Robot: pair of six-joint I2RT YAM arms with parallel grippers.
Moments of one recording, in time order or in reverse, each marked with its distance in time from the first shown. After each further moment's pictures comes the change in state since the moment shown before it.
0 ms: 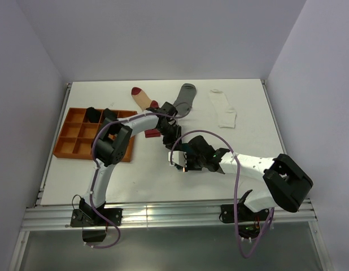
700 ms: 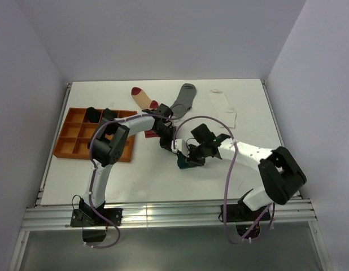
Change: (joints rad) left arm 0.031 -0.025 -0.076 0.040 0.023 -0.015; right arm -0.118 0.045 0.135 -0.232 -0.172 0.044
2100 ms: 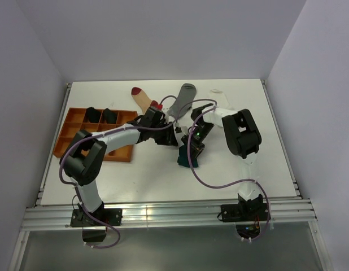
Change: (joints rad) left arm -0.023 -0.378 -0.408 0.446 -0.226 0.048; right arm -0.258 0.746 0.704 -0.759 -0.389 0.235
